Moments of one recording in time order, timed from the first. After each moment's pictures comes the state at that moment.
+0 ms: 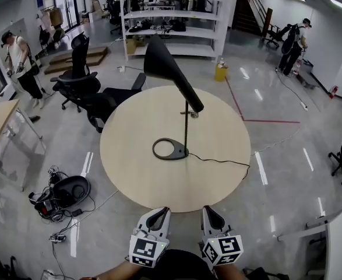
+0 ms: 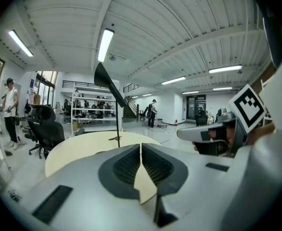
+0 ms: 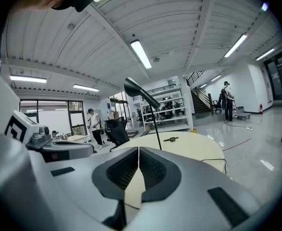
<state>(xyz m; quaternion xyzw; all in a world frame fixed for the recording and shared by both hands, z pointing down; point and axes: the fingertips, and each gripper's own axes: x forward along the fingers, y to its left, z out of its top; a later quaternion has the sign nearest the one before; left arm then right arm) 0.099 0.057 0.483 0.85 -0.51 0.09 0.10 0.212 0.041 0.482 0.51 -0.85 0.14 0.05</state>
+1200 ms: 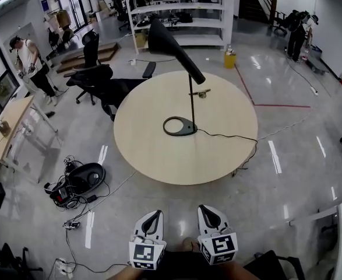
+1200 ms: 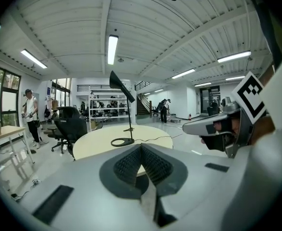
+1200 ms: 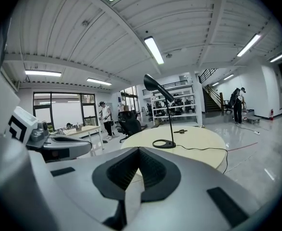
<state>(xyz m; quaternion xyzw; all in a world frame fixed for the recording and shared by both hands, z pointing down) 0.098 0.217 0.516 0.80 -0.59 0.12 0.08 0.218 0.187 0.514 0.46 -0.88 0.12 0.10</state>
